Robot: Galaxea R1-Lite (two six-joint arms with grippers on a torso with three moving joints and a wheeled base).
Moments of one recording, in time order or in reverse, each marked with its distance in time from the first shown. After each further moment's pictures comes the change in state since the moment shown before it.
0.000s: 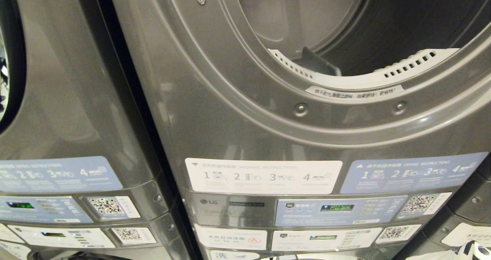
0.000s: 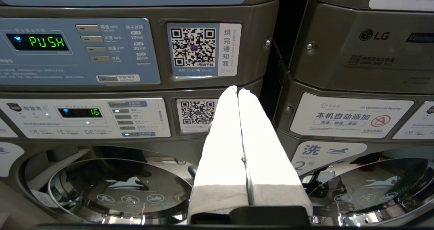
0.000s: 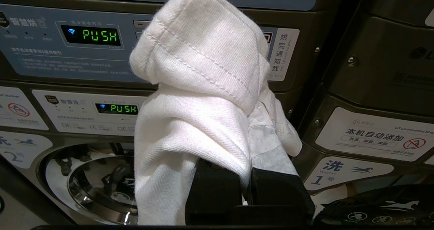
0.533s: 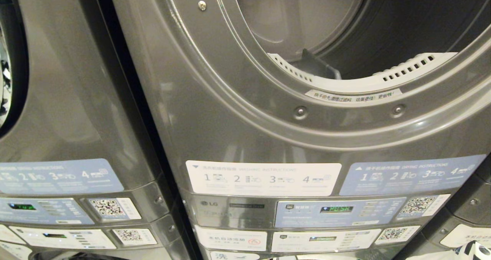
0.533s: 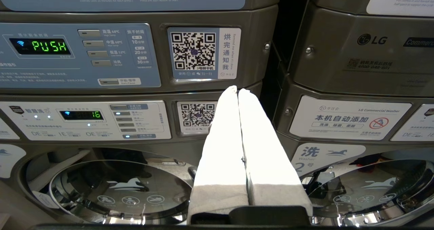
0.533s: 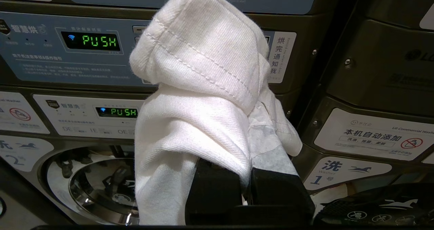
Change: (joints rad) left arm 0.000 0.000 0.000 0.000 0.000 0.000; right arm 0.000 0.000 0.000 0.000 -0.009 0.009
